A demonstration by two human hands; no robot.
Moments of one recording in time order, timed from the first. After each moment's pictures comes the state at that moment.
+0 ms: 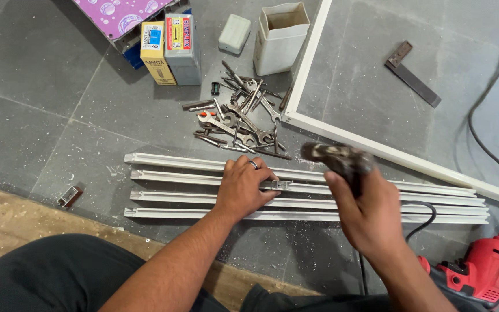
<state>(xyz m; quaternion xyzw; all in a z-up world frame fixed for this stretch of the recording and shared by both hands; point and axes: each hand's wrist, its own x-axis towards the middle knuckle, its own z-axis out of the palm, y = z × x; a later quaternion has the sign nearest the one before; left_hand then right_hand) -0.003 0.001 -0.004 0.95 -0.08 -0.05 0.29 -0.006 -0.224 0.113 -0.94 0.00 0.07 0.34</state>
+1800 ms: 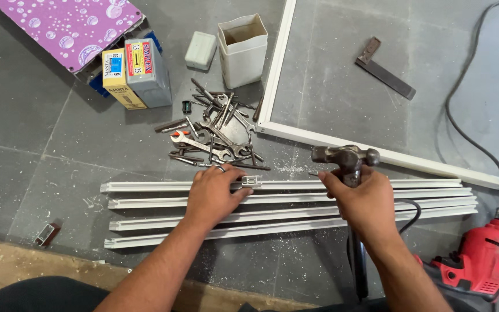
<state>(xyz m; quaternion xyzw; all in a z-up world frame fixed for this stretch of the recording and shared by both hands) 0.022 0.011 0.009 0.96 -0.04 -0.10 0.25 0.028 -0.252 0.094 -0.84 0.23 0.13 0.48</state>
